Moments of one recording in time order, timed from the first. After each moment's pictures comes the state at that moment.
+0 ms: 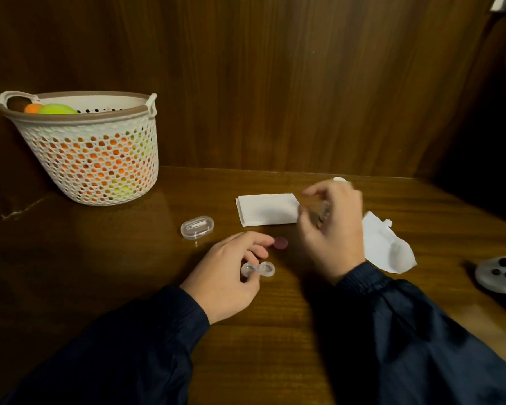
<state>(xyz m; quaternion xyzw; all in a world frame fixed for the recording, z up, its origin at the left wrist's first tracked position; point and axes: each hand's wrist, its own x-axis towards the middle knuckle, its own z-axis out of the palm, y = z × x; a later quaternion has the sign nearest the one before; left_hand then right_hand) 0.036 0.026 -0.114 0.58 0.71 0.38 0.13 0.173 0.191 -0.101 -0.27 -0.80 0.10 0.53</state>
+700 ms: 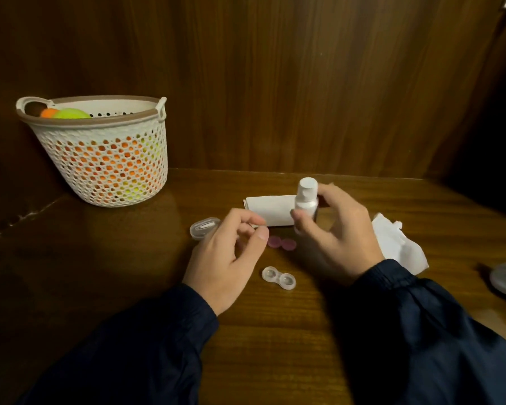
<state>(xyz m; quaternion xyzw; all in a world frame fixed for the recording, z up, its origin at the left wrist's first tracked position) 0.035 0.025 -0.106 0.51 0.69 0.52 0.05 0.182 0.199 -0.094 -0.18 -0.86 0.18 0.44</state>
